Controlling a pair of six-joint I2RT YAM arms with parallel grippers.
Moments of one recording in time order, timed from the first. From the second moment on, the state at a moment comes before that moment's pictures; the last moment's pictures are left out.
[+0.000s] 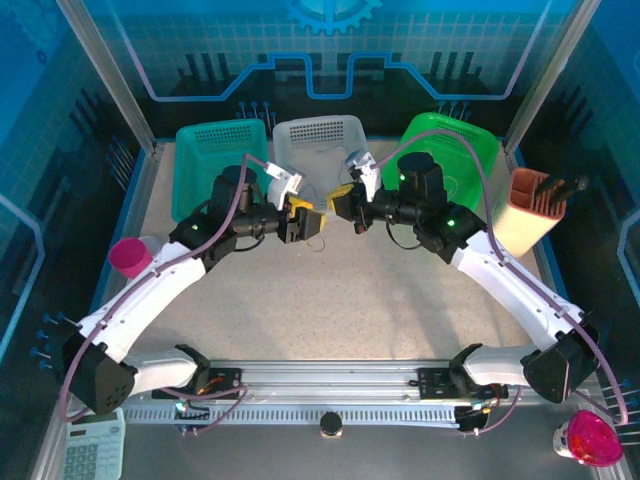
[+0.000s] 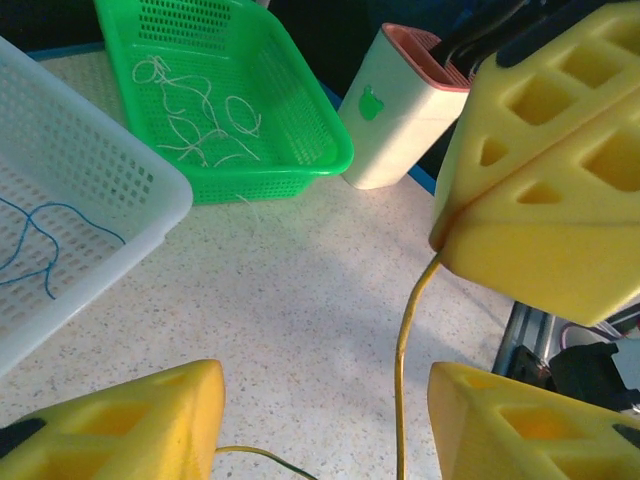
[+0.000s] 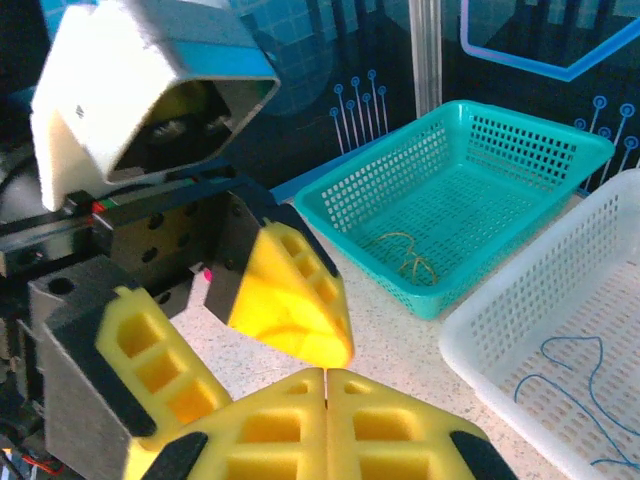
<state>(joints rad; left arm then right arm) -0.50 1.23 1.14 -0.35 0.53 -0.24 0.59 1.28 1.26 -0.31 -0.51 0.03</state>
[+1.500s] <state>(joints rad) 0.01 1.45 1.17 -0.22 0.27 -0.44 0.47 1.07 0.98 -0.30 -0.38 0.18</state>
